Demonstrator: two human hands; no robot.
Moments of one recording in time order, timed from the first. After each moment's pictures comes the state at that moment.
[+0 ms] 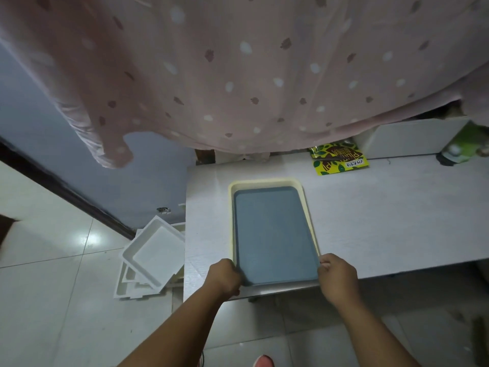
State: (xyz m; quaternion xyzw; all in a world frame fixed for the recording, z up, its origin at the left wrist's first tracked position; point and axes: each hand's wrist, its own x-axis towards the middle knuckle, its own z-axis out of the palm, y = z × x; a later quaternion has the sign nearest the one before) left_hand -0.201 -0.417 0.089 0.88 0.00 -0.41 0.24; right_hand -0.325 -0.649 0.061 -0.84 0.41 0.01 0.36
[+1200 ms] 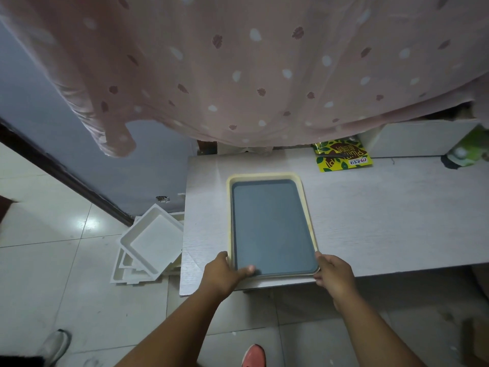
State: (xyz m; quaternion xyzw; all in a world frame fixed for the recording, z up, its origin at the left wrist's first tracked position) left_hand -0.216 -0.411 0.072 0.87 0.05 -0.37 0.33; right_hand -0.323 -0.656 0.054 -0.66 0.51 0.03 0.55
